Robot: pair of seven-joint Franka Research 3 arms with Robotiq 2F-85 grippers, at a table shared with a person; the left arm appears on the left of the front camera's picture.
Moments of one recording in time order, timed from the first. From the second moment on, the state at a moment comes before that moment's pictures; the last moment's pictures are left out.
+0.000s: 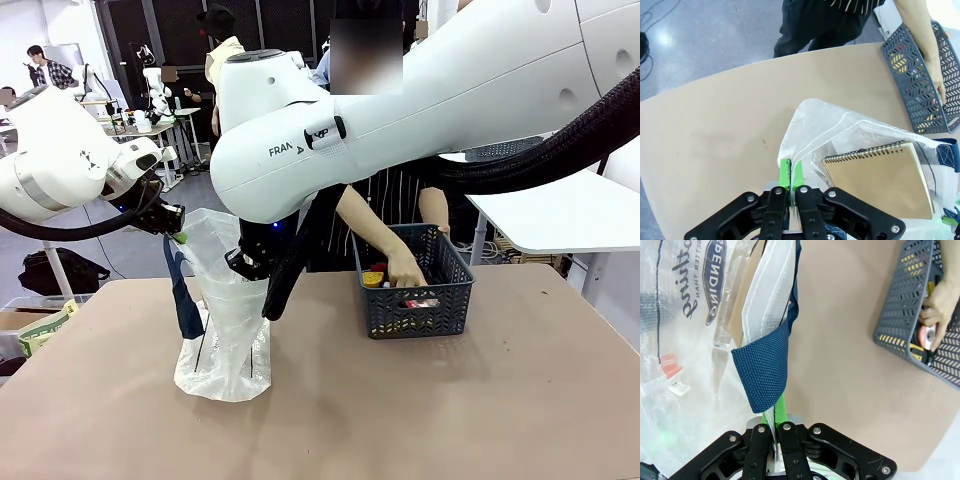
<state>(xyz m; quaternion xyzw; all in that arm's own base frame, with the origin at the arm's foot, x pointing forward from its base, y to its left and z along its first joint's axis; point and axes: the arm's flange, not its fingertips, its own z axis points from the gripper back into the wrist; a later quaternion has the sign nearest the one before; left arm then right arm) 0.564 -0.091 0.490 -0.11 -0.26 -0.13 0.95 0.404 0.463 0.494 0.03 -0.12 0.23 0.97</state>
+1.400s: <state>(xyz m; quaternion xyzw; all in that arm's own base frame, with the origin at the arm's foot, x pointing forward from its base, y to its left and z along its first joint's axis) 0.564 -0.091 0.490 -0.11 -0.26 -0.13 0.95 0.404 0.463 0.494 0.03 -0.12 0.23 0.97</state>
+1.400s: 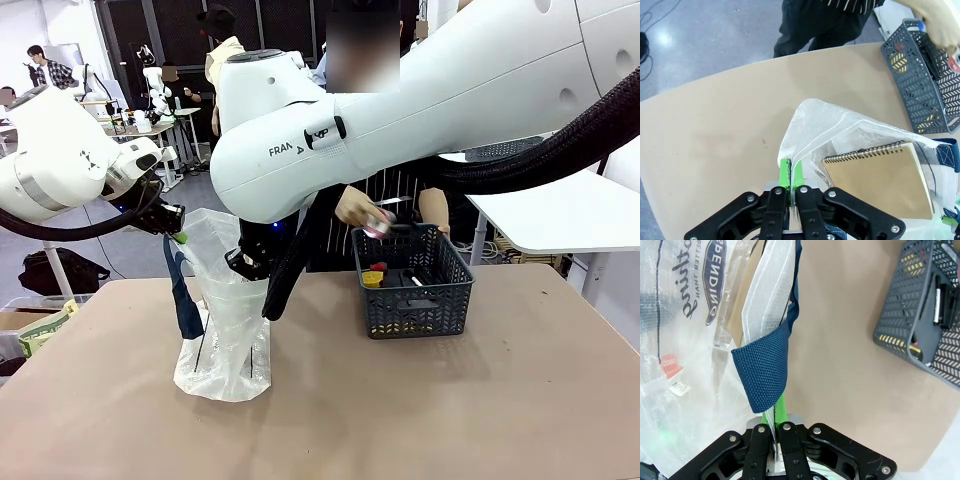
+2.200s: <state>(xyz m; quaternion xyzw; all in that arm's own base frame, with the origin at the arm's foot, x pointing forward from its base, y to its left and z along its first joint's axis) 0.564 -0.091 0.490 -0.11 -0.26 -0.13 0.95 0.404 0.463 0.494 0.03 -0.12 0.23 0.97</state>
